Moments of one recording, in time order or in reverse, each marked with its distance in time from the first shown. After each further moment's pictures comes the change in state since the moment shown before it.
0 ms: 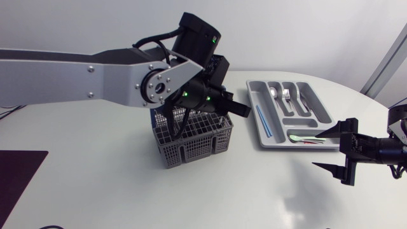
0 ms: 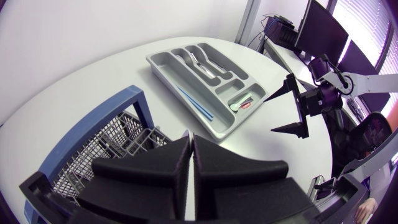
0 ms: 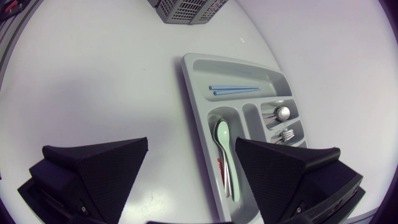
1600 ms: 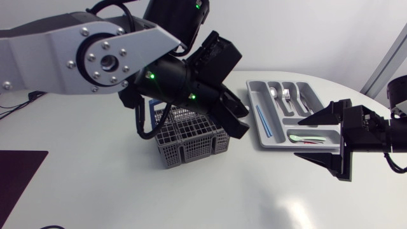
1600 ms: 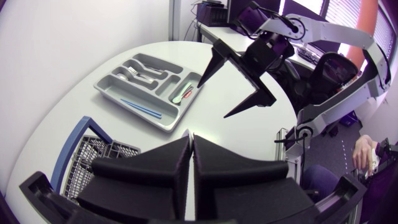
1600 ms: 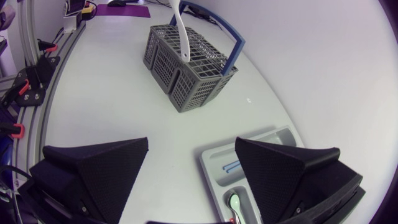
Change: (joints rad) left arm -0.039 -0.179 0.002 -0.200 0.283 0.315; right arm 0.257 -0.350 0.058 -0.319 -0.145 0.350
